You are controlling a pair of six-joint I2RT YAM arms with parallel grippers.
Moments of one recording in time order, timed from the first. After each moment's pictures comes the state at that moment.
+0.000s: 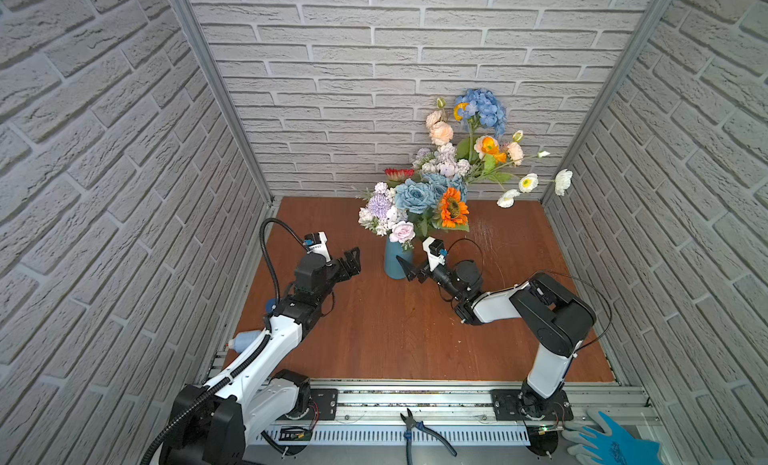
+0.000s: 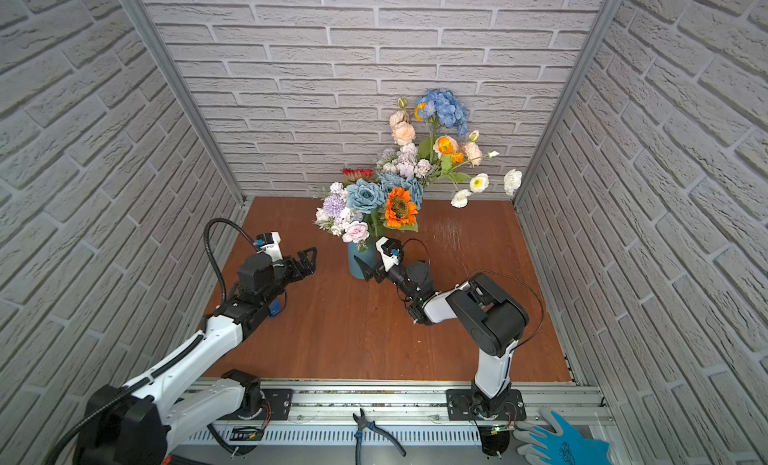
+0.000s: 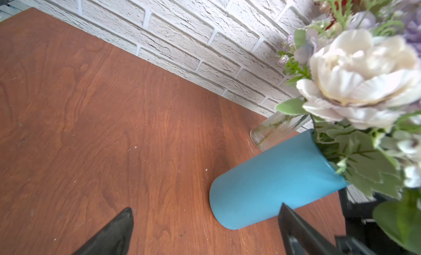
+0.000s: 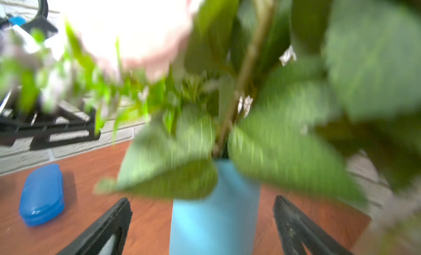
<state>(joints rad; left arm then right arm) -0.32 1.02 0.55 0.12 -0.02 -0.55 0.58 1.81 0.63 1.27 -0.15 0.01</state>
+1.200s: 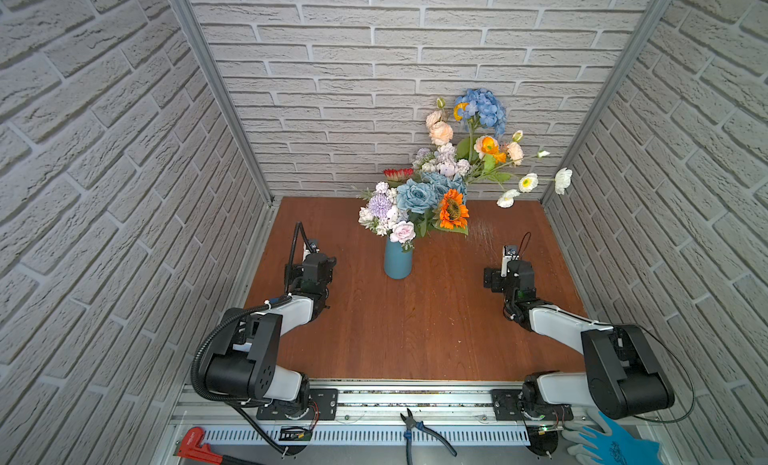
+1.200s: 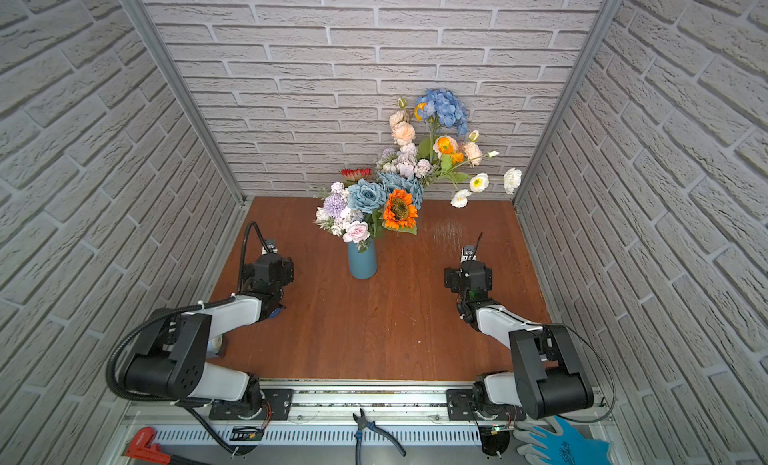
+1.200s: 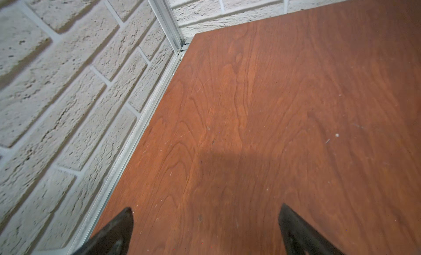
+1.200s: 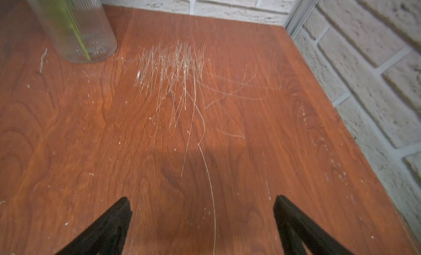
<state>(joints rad) -0.17 1.46 0.51 0.40 -0.56 0.05 0.08 1.37 0.43 0.37 0.27 0.04</state>
